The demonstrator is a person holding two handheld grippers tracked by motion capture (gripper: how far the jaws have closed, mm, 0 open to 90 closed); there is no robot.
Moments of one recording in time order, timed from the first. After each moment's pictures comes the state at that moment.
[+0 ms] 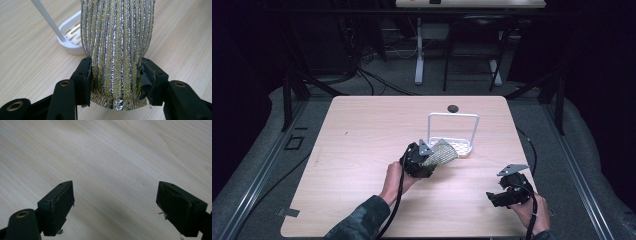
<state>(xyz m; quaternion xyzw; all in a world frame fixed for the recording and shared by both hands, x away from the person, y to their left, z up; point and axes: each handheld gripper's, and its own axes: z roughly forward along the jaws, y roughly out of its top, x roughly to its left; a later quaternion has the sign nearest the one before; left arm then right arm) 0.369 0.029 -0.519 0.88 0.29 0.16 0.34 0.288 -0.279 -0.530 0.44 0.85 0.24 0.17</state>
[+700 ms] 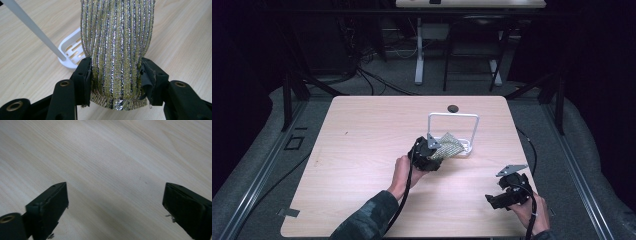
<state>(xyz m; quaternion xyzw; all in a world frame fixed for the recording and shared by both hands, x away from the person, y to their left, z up) 0.385 0.007 -0.518 0.88 0.30 0.17 0.34 0.289 -0.278 -0.534 0.44 0.86 0.23 0.15</state>
